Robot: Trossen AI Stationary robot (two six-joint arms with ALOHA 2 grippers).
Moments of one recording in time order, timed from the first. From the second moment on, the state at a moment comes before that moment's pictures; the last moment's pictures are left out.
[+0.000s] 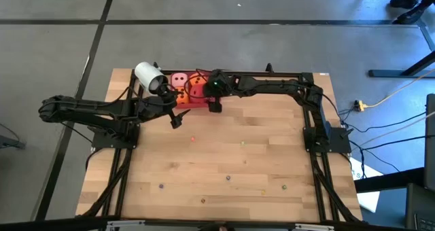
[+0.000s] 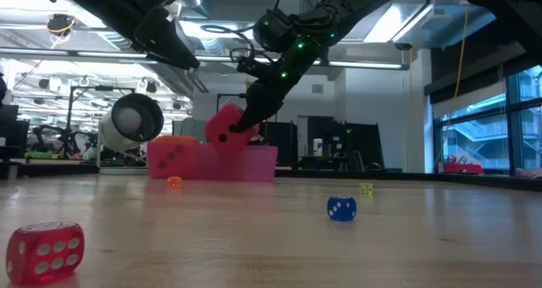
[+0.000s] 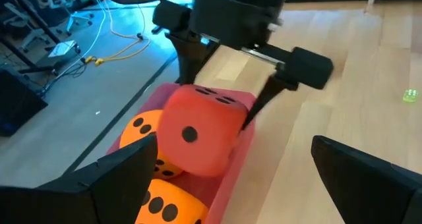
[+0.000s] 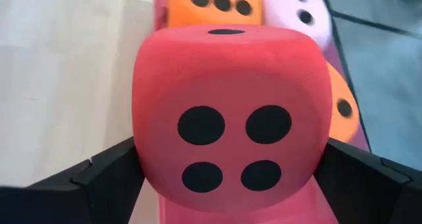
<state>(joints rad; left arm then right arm) 0.10 0.85 0.61 -0.19 -0.53 0.01 -0.29 2.08 1.61 -0.31 0.04 -0.42</state>
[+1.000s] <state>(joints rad) 0.25 1.38 0.61 0.41 -0.64 0.07 -0.29 2.08 1.61 -0.35 -0.07 -0.45</state>
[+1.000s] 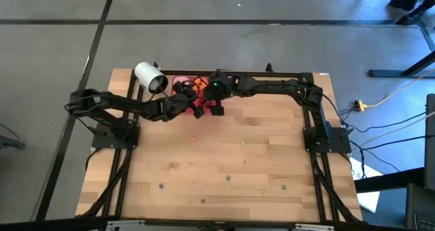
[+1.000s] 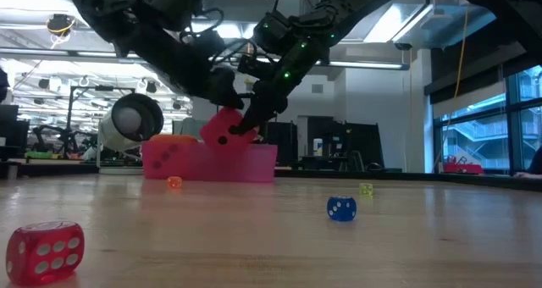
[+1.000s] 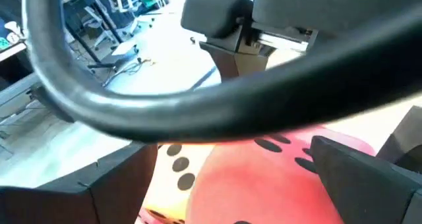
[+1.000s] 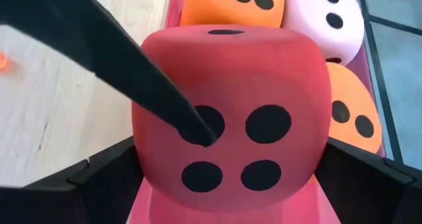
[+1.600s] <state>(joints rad) 0.28 1.36 0.61 0.32 -0.75 0.07 -0.28 2.08 1.61 -0.36 -0.04 -0.43</state>
